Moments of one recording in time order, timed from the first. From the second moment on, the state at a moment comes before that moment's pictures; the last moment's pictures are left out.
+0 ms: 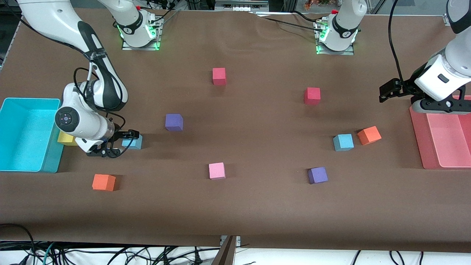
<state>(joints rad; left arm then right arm) -0.12 0.06 0.05 -1.60 -0.01 1.59 -0.05 0.07 0.48 0.04 -1.91 -0.01 2.25 0.08</state>
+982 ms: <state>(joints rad) -0.12 0.06 0.05 -1.60 -0.01 1.59 -0.05 0.08 0.52 0.04 -1.90 -0.01 2.28 0.08</state>
